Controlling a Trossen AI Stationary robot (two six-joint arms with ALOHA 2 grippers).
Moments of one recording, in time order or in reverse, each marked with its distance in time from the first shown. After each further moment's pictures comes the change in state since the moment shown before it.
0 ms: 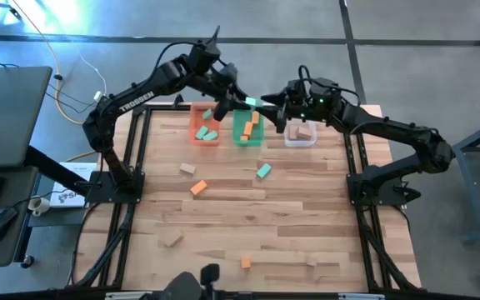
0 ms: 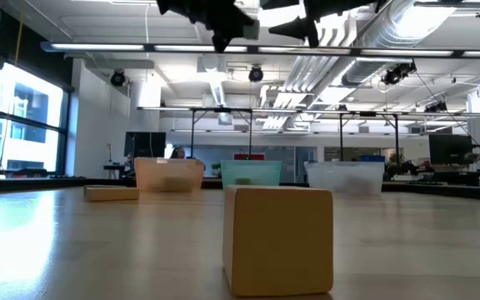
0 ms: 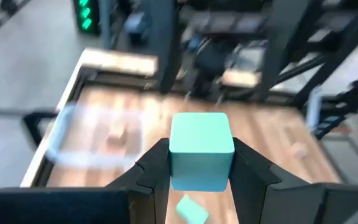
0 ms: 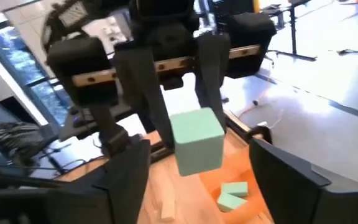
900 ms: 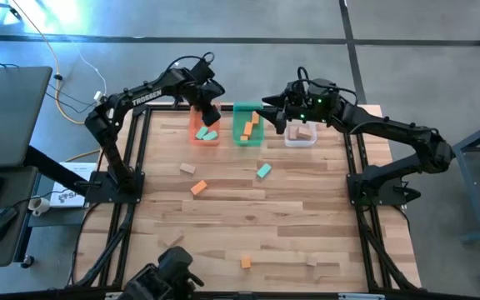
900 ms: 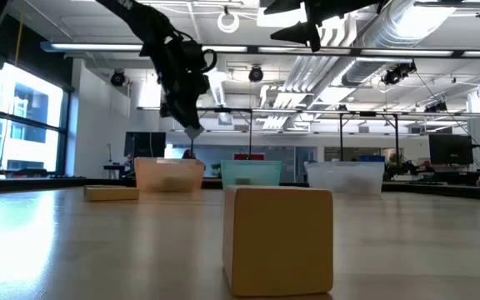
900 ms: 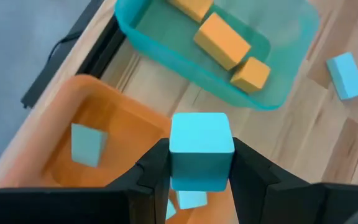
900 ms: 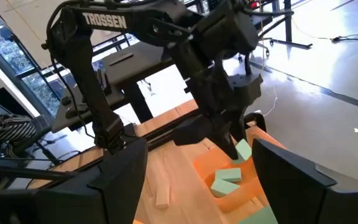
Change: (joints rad) left arm 0.169 0.056 -0.298 -0.233 -0.414 0.010; right arm -0.005 0.000 0.000 -0.054 0.004 -0.003
